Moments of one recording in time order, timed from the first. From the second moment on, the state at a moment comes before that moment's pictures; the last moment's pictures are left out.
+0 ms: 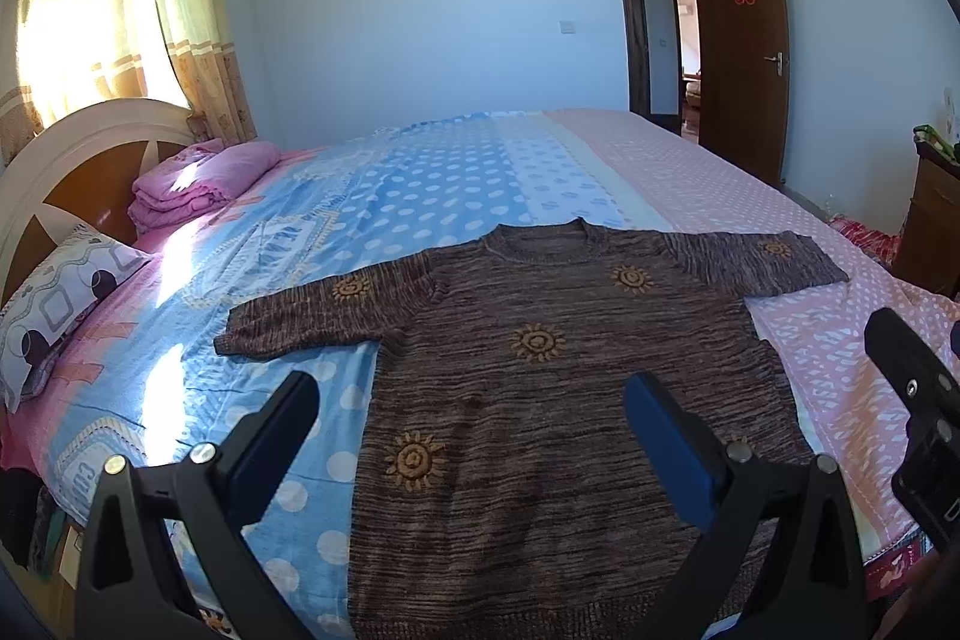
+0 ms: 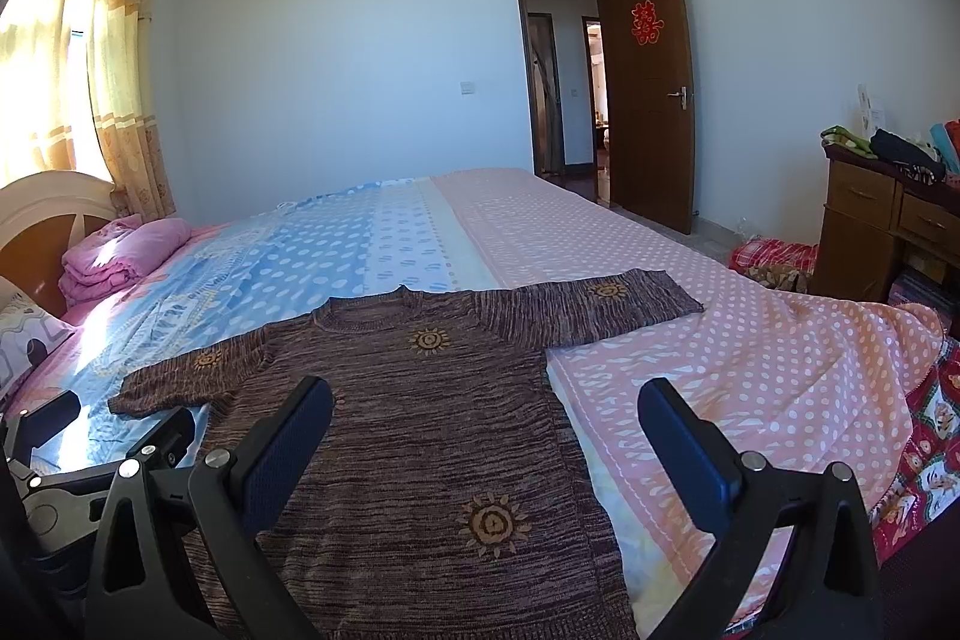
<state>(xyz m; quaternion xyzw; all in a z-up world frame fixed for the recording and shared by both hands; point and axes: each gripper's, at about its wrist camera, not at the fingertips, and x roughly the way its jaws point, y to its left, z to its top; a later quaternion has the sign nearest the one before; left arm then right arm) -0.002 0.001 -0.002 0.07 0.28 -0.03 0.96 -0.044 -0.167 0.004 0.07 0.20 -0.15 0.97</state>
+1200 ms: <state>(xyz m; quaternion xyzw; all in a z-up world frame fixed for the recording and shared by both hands) -0.003 -0.003 -0.007 0.06 0.29 -0.04 0.96 -0.044 -0.168 0.006 0.07 0.20 -0.15 0.97</state>
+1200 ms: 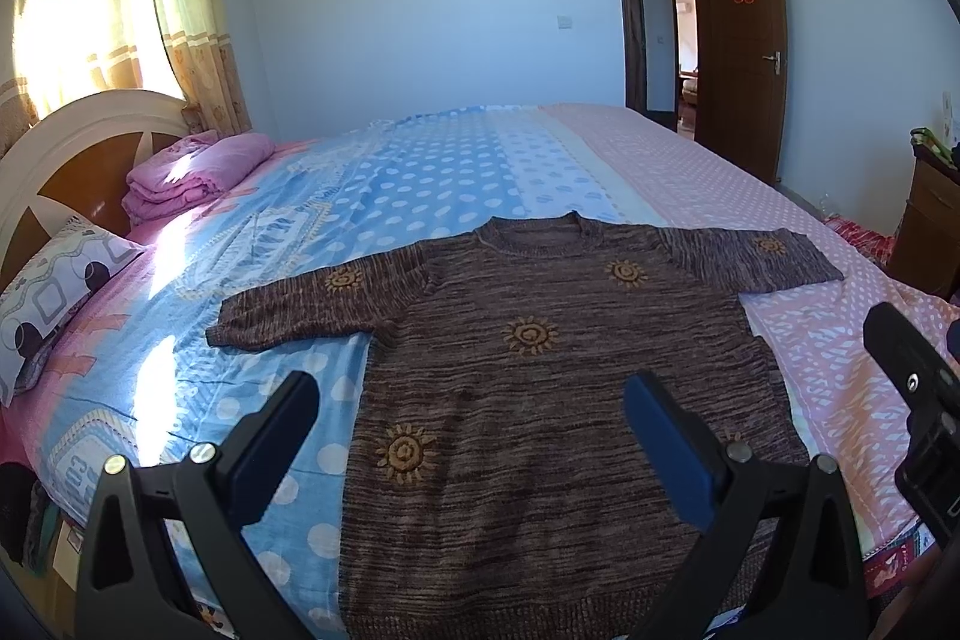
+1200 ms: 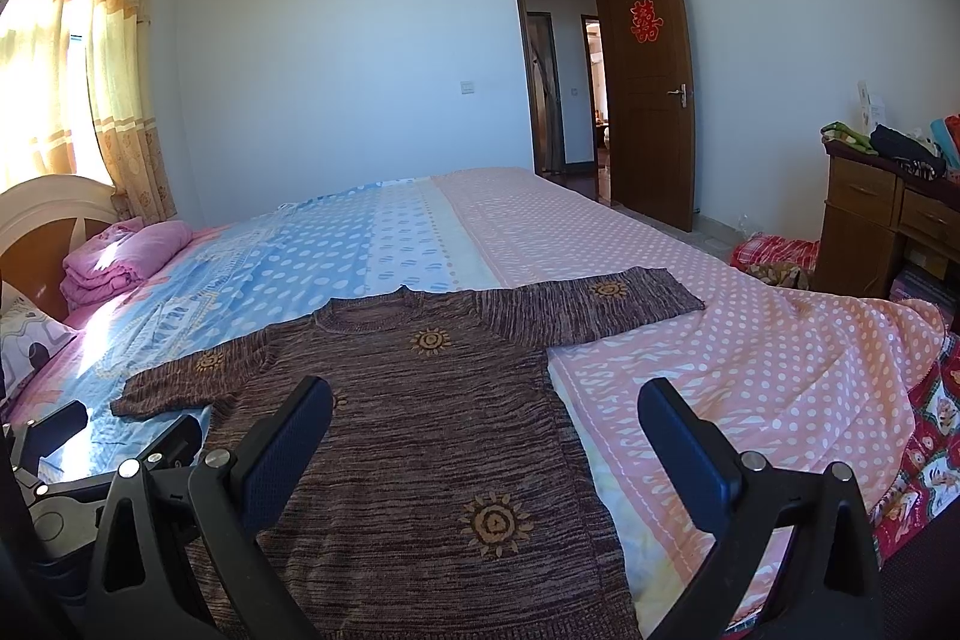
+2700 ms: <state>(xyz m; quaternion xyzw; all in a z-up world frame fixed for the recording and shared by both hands) 0.099 0.045 -0.049 0.00 0.33 -0.08 0.94 0.038 -0.362 -0.032 0.22 0.25 -0.21 0.92</state>
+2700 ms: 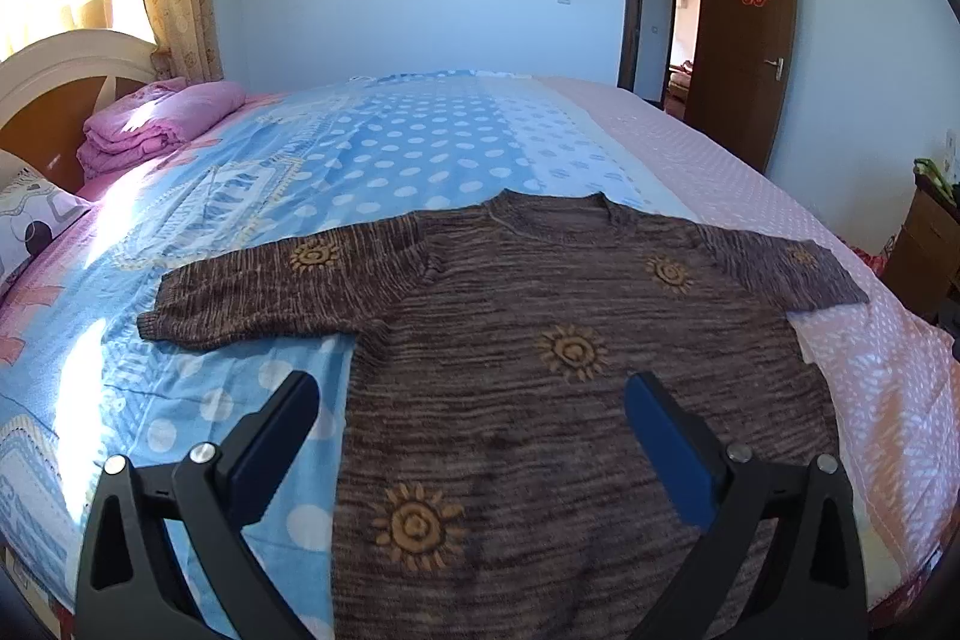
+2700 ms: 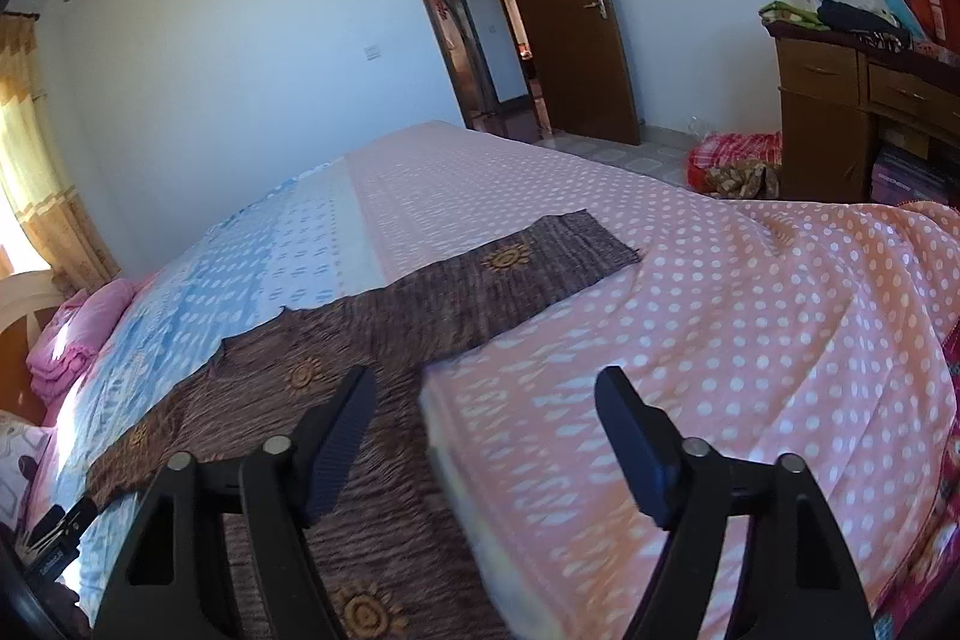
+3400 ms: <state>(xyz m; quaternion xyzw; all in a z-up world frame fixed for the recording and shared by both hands) 0.212 0.087 -0.143 -0.05 0.41 -0.01 0.91 0.194 -0.513 -0.121 0.28 0.35 -0.33 0.83</state>
